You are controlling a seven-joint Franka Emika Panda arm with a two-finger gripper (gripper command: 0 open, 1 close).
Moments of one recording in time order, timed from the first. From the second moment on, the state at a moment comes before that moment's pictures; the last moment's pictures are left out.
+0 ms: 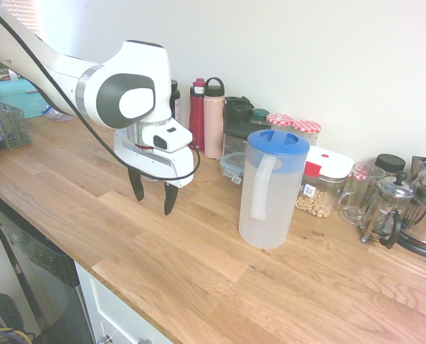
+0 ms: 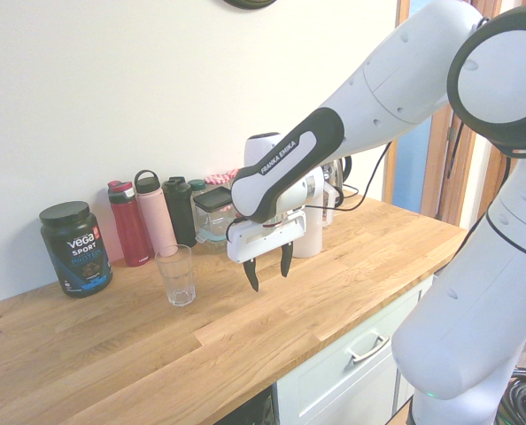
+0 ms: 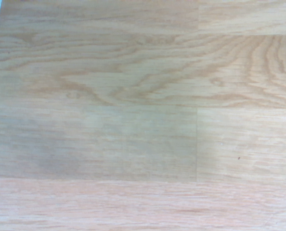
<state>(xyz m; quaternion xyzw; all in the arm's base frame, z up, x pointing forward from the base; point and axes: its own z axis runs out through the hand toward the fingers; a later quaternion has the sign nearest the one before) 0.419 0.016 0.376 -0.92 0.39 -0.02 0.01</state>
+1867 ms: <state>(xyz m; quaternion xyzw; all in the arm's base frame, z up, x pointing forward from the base) 0.412 -0.211 0.541 -0.92 0.39 -0.10 0.00</state>
